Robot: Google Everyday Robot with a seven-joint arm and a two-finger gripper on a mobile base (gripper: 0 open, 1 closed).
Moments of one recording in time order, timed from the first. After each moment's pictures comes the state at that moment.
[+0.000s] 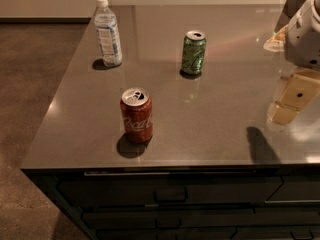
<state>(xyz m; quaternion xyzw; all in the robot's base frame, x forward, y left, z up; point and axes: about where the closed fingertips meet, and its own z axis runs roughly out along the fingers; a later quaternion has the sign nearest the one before) 0.438 -0.216 0.978 -0.60 0.78 -0.04 0.16</state>
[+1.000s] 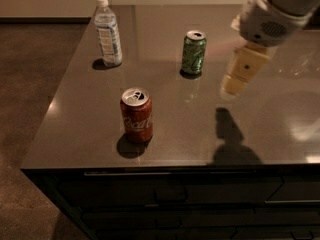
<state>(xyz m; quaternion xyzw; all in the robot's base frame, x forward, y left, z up) 0.503 -0.163 0.989 -0.59 0.78 -0.03 0.21</state>
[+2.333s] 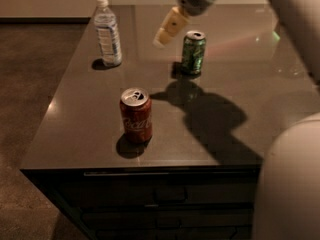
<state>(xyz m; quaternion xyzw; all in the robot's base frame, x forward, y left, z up) 0.698 -0.060 0.980 -0.51 0.80 0.08 0.32</state>
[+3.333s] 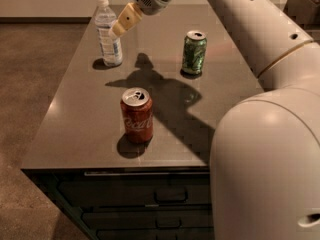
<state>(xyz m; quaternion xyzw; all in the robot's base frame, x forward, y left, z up) 0.751 0.055 0.975 -0.47 0.79 0.15 0.36</state>
